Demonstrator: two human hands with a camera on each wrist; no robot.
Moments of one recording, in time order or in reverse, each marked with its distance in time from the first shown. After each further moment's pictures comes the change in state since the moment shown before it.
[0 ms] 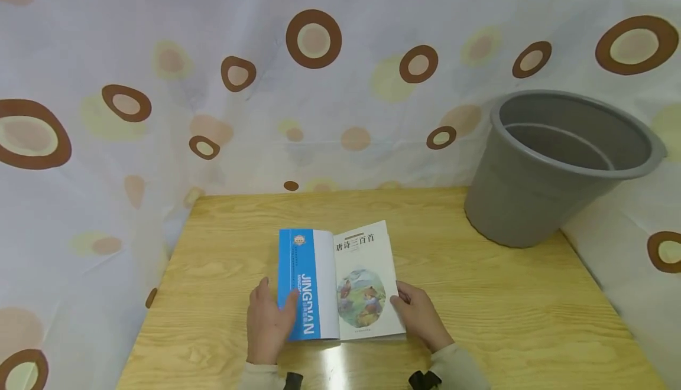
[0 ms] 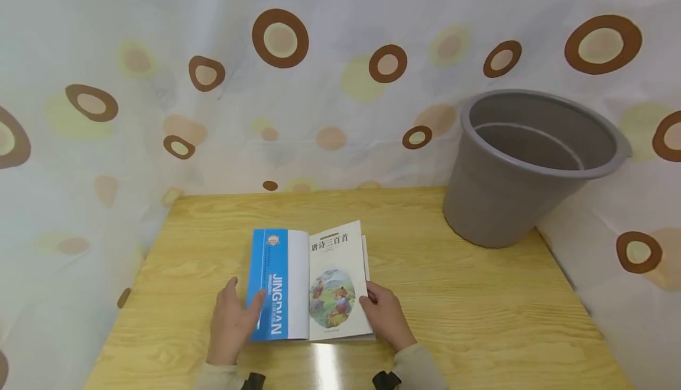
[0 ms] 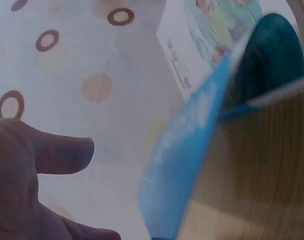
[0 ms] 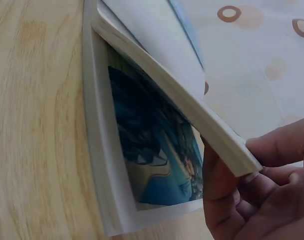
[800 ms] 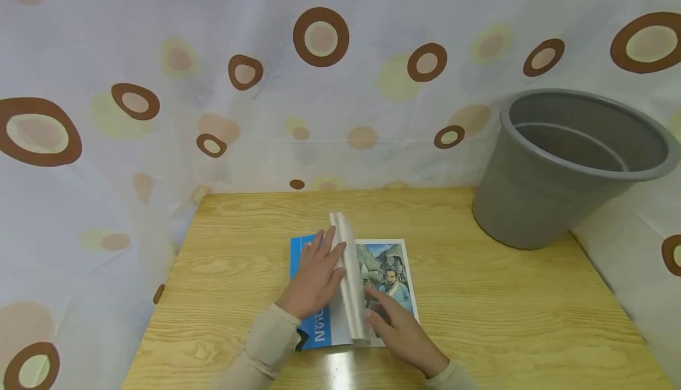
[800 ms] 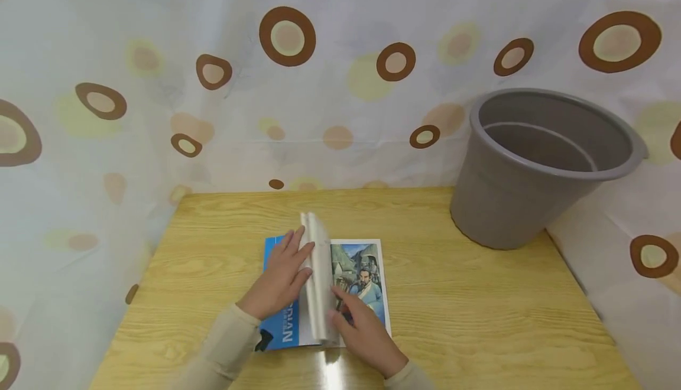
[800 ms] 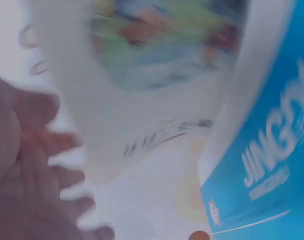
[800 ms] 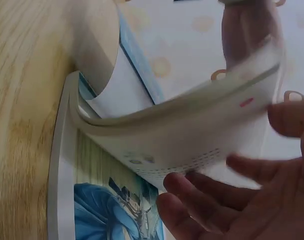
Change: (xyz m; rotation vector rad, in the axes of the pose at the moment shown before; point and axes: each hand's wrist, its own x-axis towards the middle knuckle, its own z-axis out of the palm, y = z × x) left_hand 0.033 0.050 0.009 0.207 -0.256 0.789; right_hand -0.034 -0.040 0.022 -0.141 -0.220 -0.246
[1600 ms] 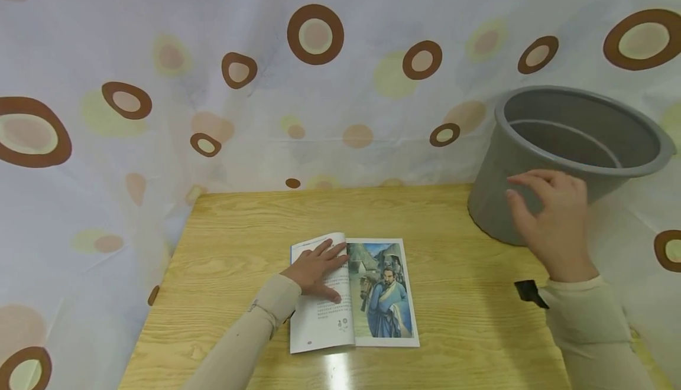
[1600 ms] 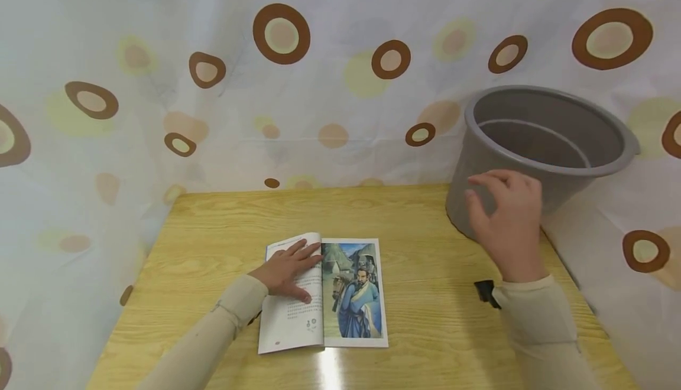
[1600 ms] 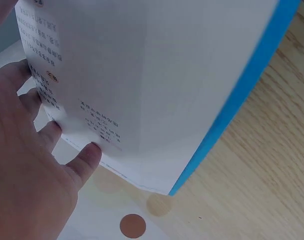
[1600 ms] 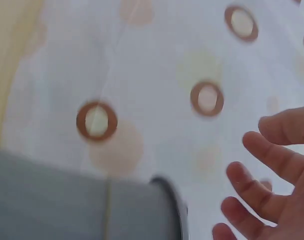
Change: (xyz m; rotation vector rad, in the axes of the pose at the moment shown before) left_hand 0.041 -0.061 0.030 0.282 -0.485 0.088; right_hand 0.011 -0.036 -0.233 -0.552 0.867 -0.458
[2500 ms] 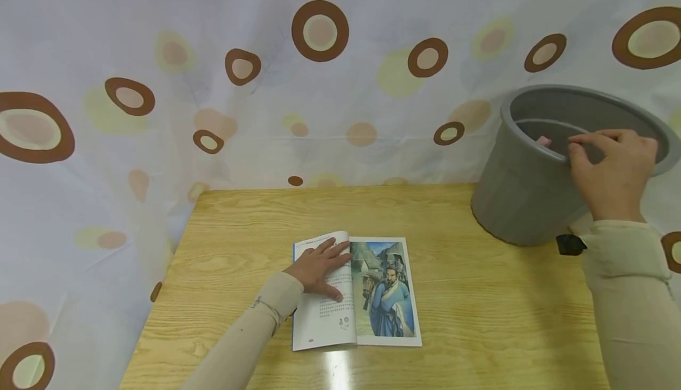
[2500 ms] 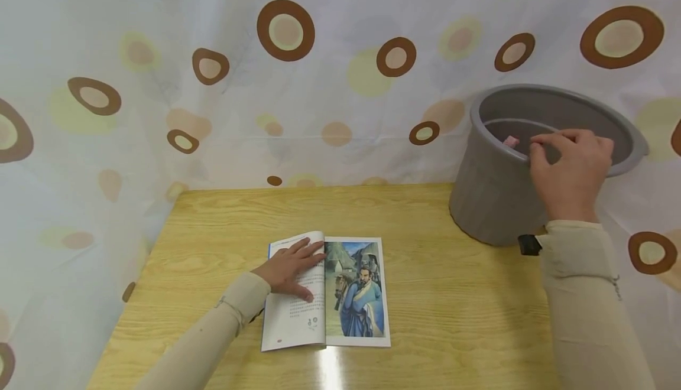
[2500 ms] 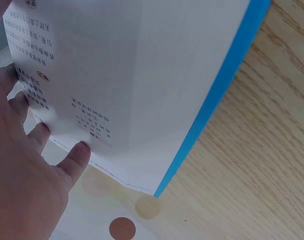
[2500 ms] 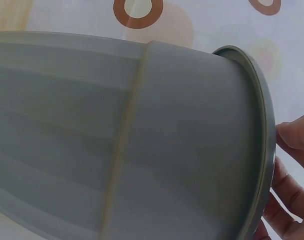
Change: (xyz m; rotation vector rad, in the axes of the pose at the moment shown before) left_hand 0.001 -0.005 0.003 -0.007 0.012 0.023; right_hand 0.060 0.077 -0.019 -0.217 0.097 0.244
